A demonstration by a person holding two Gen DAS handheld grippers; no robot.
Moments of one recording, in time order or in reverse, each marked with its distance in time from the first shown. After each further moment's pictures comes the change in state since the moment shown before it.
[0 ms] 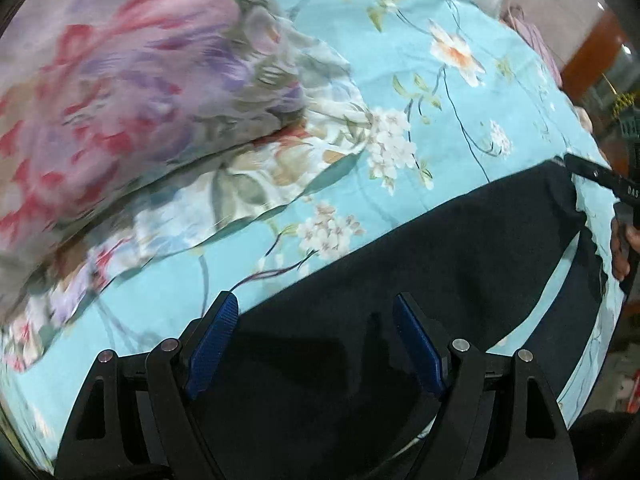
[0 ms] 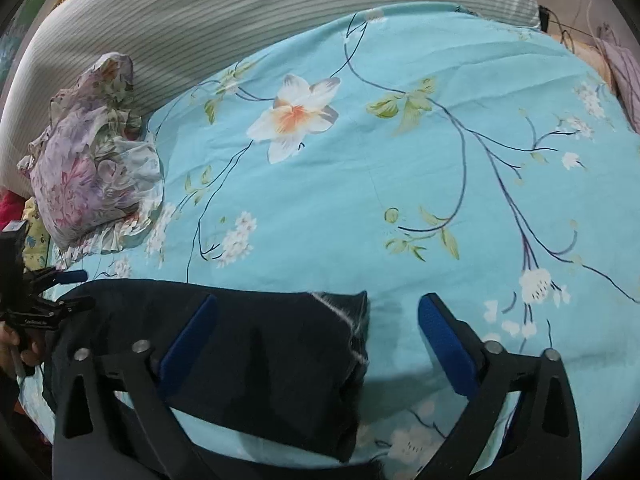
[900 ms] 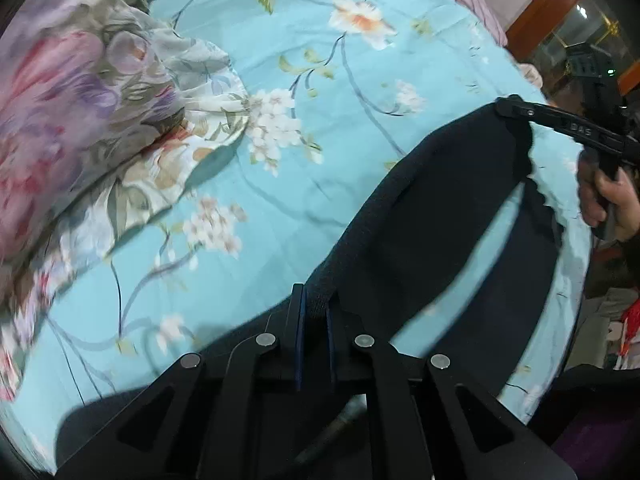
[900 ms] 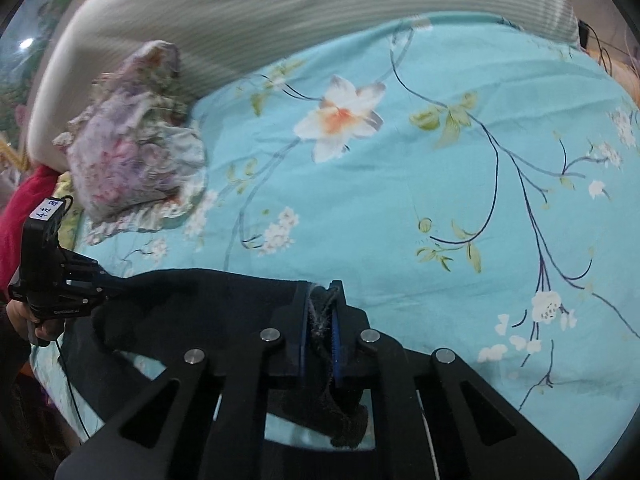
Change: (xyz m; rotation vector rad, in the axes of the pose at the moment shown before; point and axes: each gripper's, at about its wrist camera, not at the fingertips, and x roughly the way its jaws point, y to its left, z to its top) left arm 0.001 -0.071 0.004 0.128 0.047 -0.141; right arm -0.021 0.005 0.004 -0.100 0.013 0.137
